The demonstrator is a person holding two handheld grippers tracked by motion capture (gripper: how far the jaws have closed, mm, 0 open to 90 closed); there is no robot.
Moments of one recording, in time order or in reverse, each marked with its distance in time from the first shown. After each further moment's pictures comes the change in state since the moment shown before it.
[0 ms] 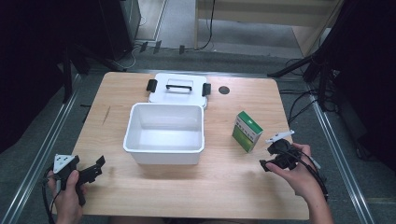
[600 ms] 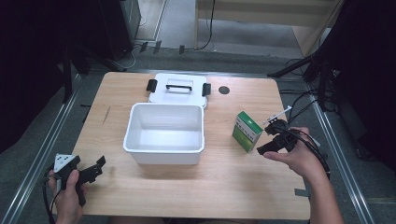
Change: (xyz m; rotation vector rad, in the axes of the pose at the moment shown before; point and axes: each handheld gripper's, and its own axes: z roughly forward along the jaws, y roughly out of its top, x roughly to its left) left arm 0.000 0.001 0.001 0.017 -0.009 -0.006; right arm -0.011 0.055 -0.028 0.102 0.070 0.067
